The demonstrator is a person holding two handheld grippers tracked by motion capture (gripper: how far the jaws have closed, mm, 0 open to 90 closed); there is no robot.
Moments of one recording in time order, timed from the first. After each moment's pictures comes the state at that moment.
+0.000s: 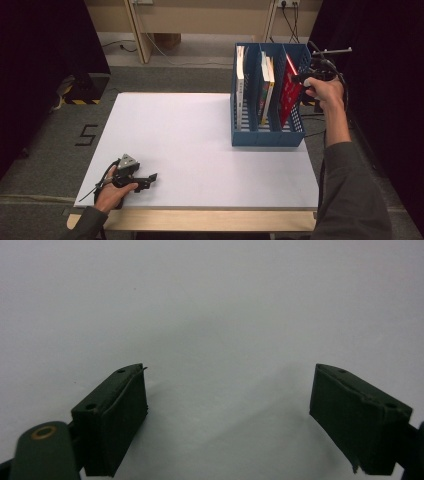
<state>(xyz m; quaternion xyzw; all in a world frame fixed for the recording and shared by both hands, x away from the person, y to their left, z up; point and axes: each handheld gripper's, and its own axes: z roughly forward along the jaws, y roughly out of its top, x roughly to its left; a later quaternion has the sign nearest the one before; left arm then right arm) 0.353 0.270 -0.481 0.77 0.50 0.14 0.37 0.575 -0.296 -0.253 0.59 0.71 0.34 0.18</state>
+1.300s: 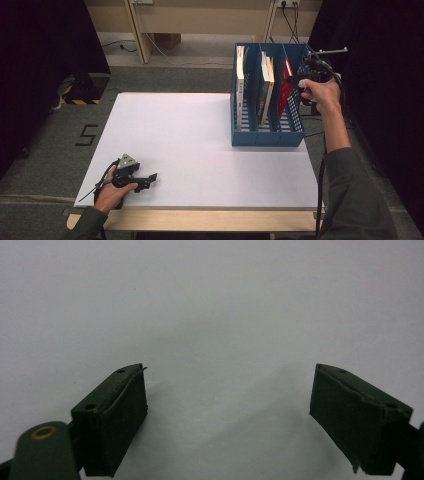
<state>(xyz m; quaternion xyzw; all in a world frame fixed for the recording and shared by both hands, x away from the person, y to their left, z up) 0.353 0.271 -0.481 0.77 0.50 0.14 0.38 0.562 -0.277 -0.243 0.58 0.71 0.34 0.20</state>
